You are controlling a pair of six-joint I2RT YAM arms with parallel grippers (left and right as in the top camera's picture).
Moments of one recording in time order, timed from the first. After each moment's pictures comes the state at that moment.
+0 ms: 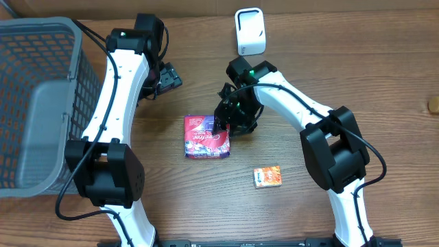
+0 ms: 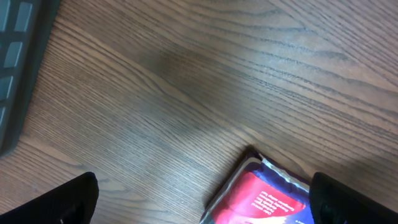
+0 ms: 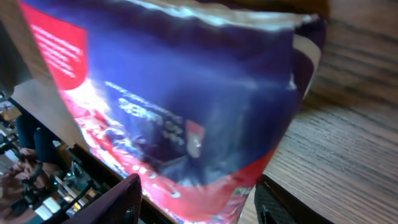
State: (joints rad) left arm -0.10 1.98 1.87 -1.37 -0.15 -0.65; right arm 0.56 2.24 1.76 -1.09 -0.64 0.35
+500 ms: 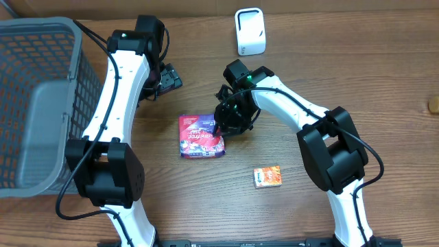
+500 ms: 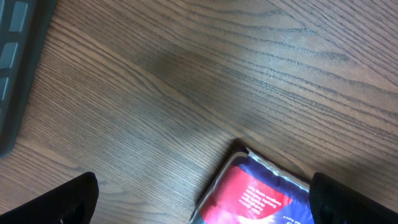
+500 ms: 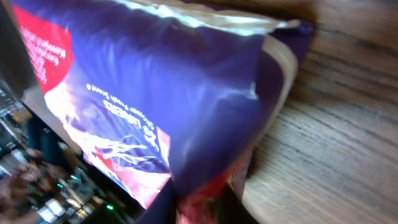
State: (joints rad) left arm -0.10 1.98 1.85 -1.35 -0.15 -0.65; right arm 0.57 2.24 1.73 -0.99 -0.66 0.39
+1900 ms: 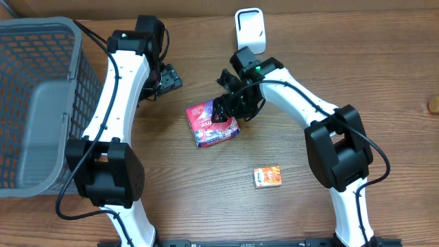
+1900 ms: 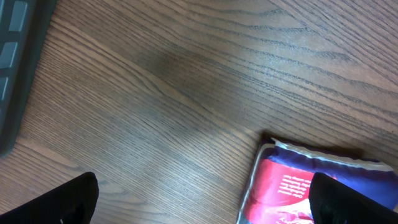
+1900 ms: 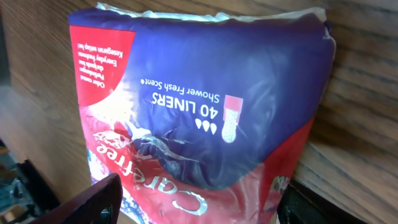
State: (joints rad) left arm -0.10 1.98 1.85 -1.35 -0.15 -0.65; right arm 0.53 2.24 1.78 -0.93 -0.54 0.14
